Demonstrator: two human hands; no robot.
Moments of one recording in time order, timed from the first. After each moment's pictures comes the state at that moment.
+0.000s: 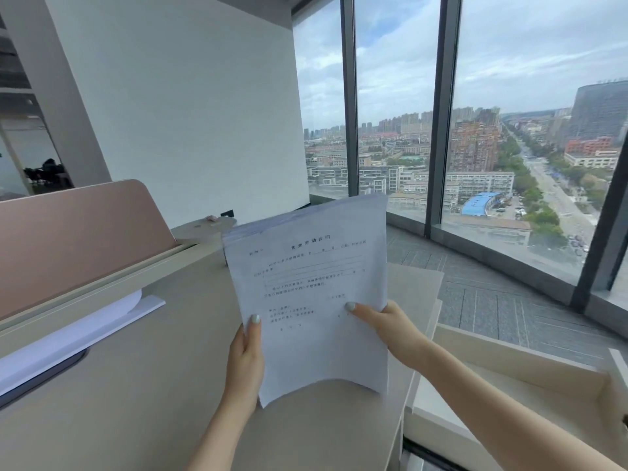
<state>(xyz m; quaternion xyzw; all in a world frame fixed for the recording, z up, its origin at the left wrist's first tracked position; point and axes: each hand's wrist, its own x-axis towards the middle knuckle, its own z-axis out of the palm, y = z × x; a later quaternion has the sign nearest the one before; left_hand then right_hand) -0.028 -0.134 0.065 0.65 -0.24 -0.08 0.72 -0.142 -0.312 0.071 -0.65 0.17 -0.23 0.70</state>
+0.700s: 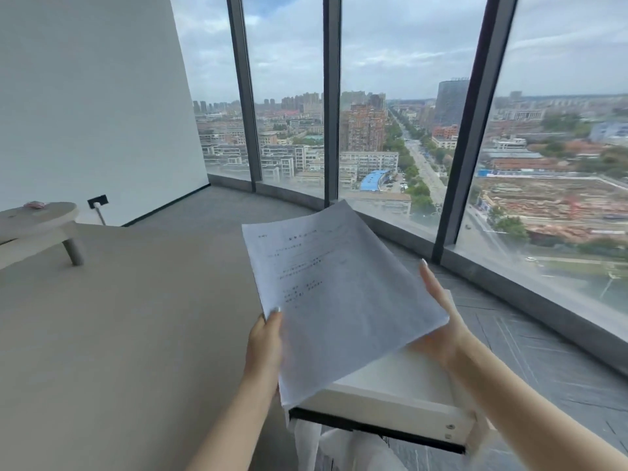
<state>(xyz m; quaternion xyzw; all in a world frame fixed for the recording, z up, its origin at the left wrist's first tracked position) -0.157 -0.272 0.034 0.64 -0.23 -0.29 0.67 -0.346 -0.376 0.069 -0.36 0.23 -0.32 0.84</state>
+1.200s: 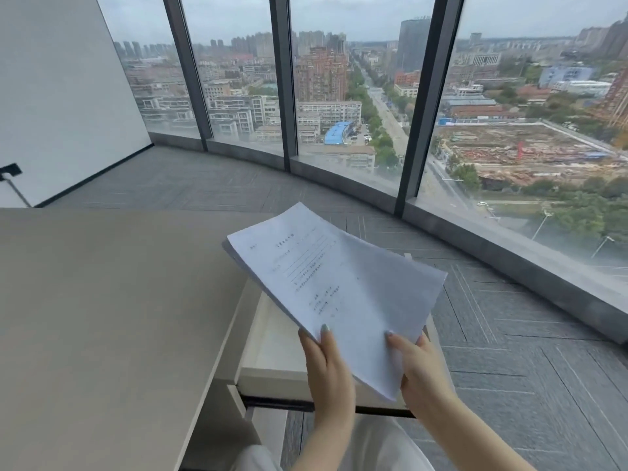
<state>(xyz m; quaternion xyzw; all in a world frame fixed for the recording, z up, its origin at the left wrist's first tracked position) -0.286 -0.339 -0.038 0.59 -0.28 -0.33 0.69 -0.380 -0.385 -0.040 -0.31 0.51 -0.46 0.65</state>
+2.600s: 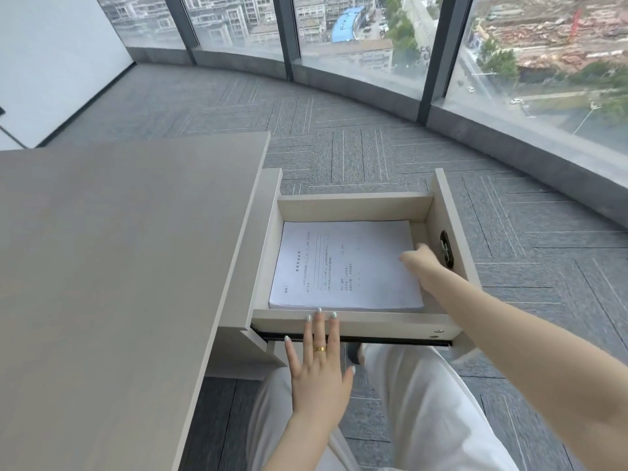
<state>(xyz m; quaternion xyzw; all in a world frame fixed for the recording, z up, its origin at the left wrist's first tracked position) -0.229 -0.293 -0.188 0.78 -0.62 0.00 0.01 -0.361 -0.516 -0.140 -0.46 0.71 -0.17 0.51</state>
